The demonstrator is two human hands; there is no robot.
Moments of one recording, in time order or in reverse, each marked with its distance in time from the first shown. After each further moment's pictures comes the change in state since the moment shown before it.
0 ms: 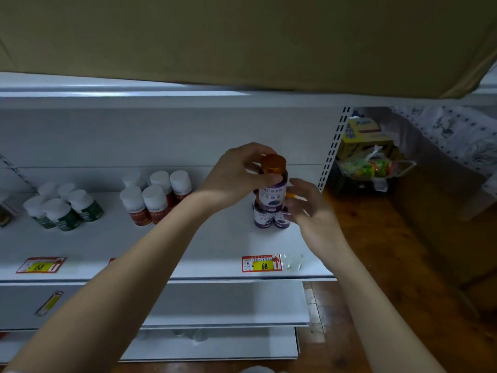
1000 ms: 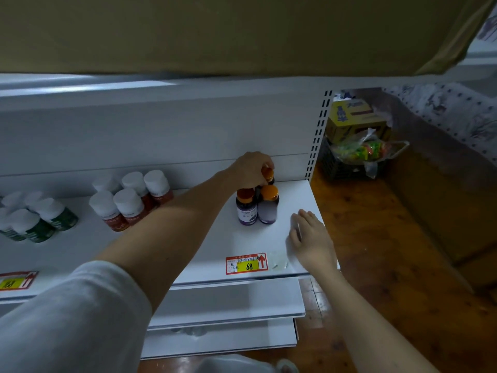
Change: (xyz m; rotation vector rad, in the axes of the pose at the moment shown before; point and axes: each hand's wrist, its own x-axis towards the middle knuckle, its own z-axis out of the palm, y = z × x) left_hand 0.126 -0.087 0.078 0.640 -0.327 -0.080; right_hand 0.005 0.142 -0.045 -0.952 0.037 0.068
